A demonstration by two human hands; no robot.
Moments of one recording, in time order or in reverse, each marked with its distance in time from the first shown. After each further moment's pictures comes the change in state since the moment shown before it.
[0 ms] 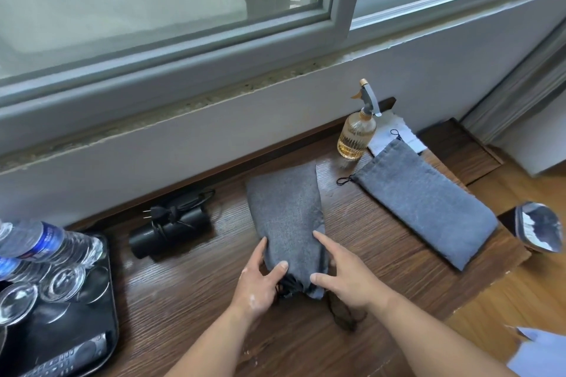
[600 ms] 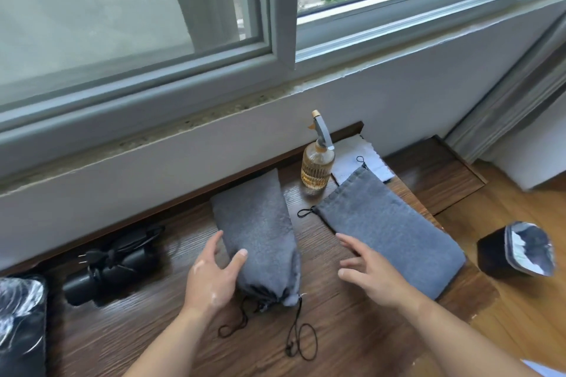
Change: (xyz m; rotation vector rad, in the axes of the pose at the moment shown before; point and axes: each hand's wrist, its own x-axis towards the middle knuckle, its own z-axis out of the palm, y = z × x) left_hand 0.024 0.099 0.056 0.467 0.348 0.139; right_hand 0.009 0.061 -0.158 0.128 0.063 0.002
